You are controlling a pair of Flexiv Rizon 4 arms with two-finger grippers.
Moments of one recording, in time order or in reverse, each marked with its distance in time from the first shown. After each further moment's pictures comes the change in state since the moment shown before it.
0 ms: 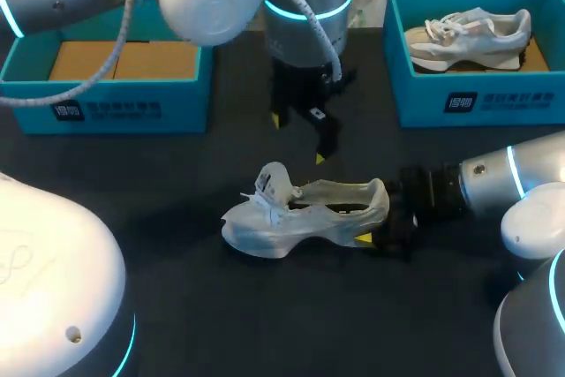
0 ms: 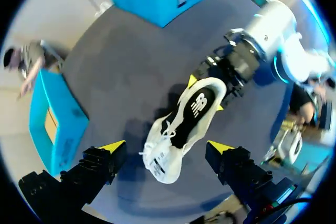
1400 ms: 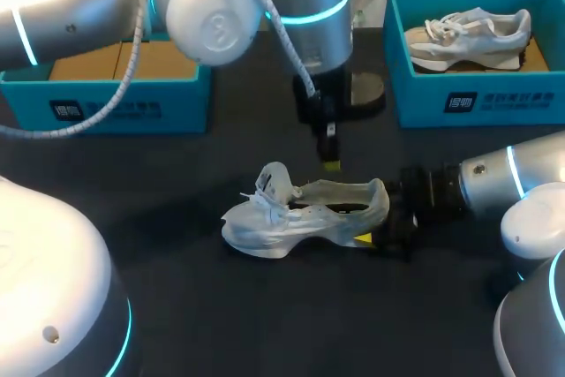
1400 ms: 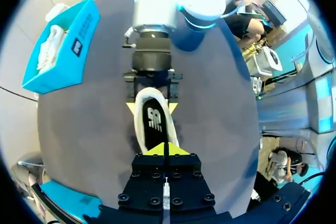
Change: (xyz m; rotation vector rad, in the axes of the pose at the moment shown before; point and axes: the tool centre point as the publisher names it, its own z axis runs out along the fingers) left arm 0.050 -0.014 0.029 0.120 0.247 0.744; right arm 0.000 0.000 0.000 0.000 0.000 0.000
